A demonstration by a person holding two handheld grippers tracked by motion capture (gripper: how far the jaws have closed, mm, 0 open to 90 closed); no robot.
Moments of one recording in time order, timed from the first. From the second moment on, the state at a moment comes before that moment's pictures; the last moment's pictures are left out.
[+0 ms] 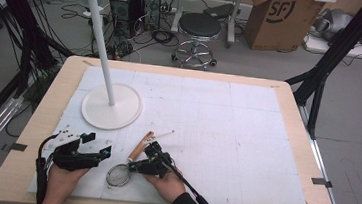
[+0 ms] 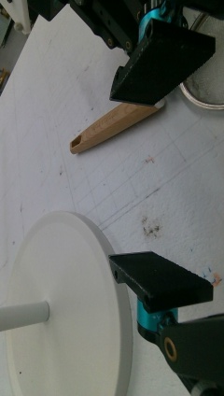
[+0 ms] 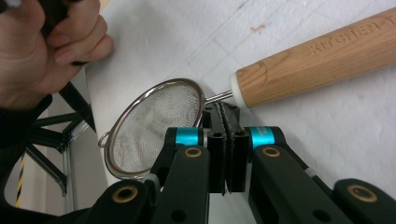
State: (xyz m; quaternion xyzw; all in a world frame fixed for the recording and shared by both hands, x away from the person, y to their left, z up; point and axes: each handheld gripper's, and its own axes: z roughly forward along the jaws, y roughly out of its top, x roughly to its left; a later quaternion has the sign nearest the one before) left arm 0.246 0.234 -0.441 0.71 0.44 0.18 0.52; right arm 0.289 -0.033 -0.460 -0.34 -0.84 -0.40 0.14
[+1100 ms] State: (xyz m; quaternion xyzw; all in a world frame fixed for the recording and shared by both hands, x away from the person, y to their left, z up) left arm 0.245 0.237 -0.440 0.71 0.45 0.18 0.52; right arm 0.308 -0.013 -0.456 -0.33 -0.83 -0.42 0.13
